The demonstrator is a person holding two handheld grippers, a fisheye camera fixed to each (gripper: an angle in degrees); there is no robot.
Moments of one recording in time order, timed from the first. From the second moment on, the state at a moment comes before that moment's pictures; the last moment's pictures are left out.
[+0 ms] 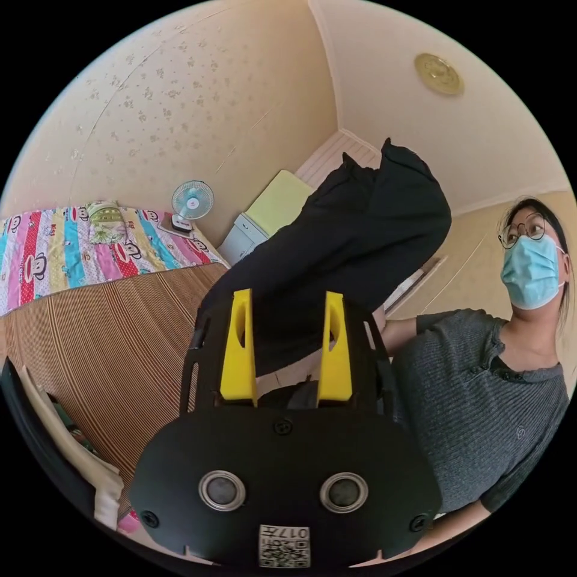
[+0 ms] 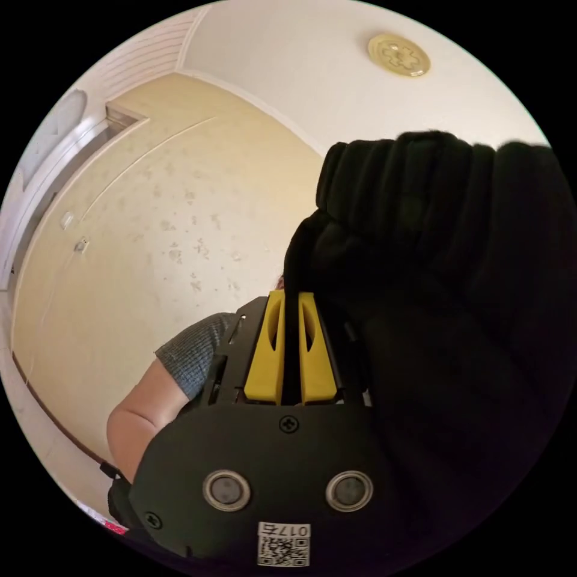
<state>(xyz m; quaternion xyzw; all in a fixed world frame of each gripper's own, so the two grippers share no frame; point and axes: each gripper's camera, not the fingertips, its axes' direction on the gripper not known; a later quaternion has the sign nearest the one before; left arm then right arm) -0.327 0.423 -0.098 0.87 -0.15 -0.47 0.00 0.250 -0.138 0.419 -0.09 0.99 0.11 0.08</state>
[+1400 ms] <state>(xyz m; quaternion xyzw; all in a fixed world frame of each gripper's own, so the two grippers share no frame) -0.109 0.416 -0.018 0.88 -0.26 -0.37 -0.13 0.314 -0.116 0.313 0.07 0.76 0.19 -0.61</state>
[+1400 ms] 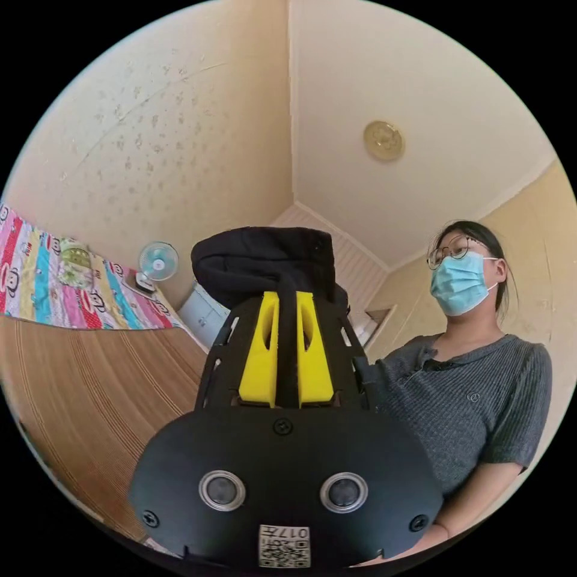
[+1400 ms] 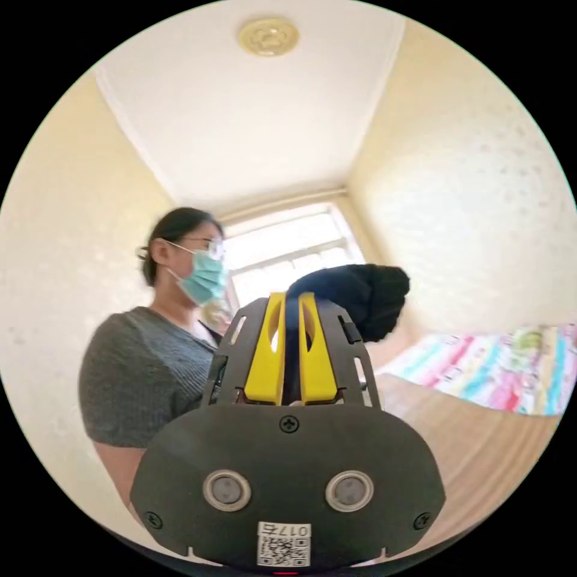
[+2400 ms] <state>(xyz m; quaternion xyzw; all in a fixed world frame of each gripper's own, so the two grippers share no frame) -0.490 0.495 0.128 0.60 0.40 -0.69 0.04 -0.085 0.050 0.681 0.67 0.34 0.27 -0.60</state>
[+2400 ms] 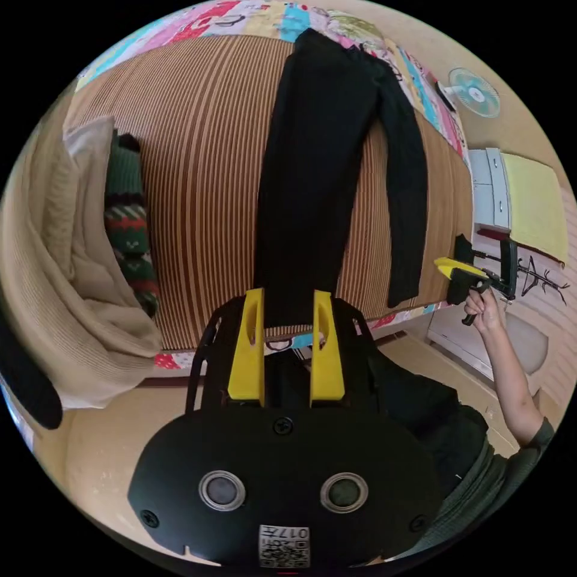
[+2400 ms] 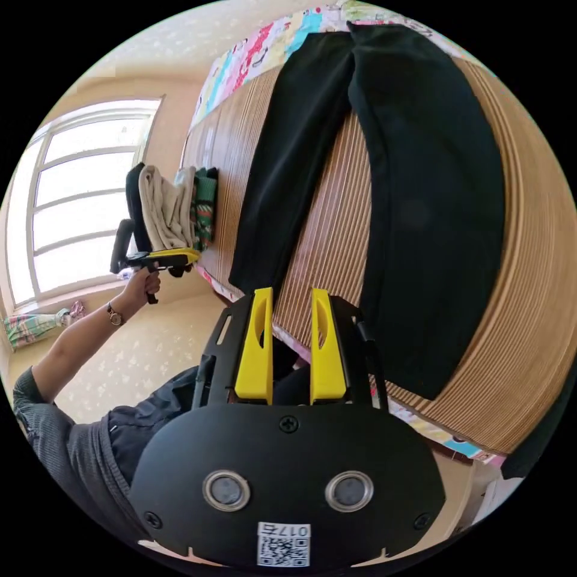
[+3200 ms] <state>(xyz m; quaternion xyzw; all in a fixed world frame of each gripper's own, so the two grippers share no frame) -0.524 0.438 0.118 0.64 0.45 -0.62 0.02 -0.145 0.032 0.638 0.76 0.33 0.27 -0.49</state>
